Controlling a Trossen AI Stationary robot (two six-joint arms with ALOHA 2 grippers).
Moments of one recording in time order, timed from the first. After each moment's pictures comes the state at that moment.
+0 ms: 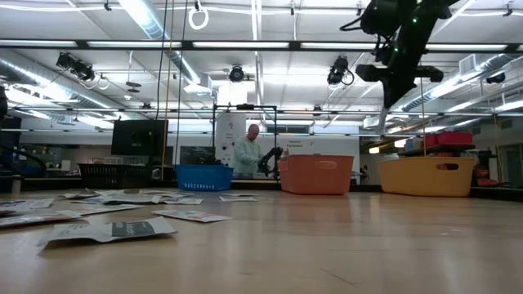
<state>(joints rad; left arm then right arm) -0.04 1.24 1.37 -0.34 -0.39 0.06 -0.58 1.19 1.05 -0.86 0.57 0.64</state>
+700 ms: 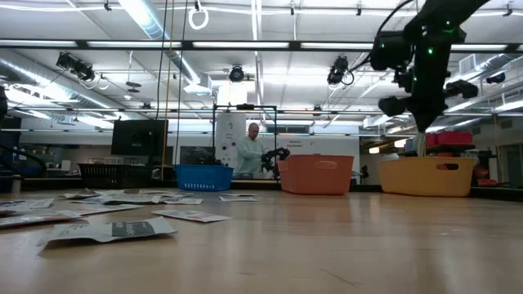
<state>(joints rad) -0.04 1.24 1.37 -0.34 -0.40 0.06 -0.58 1.19 0.84 -0.96 0.74 0.89</state>
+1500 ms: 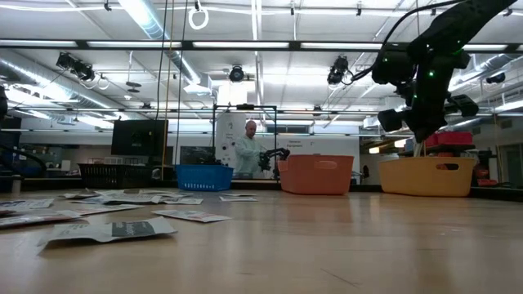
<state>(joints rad) -0.04 1.24 1.37 -0.34 -0.43 0.06 -0.58 1.19 0.67 -0.68 0.85 0.88</state>
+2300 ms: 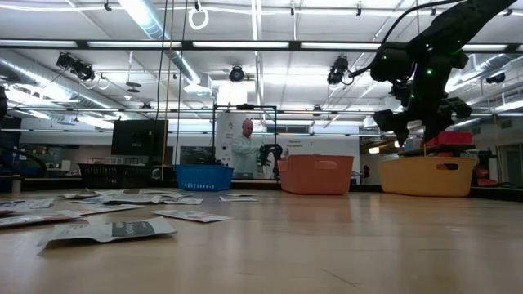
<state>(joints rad) -0.04 1.24 1.37 -0.34 -0.43 0.05 -0.57 1.19 0.67 -0.63 0.78 0.80</state>
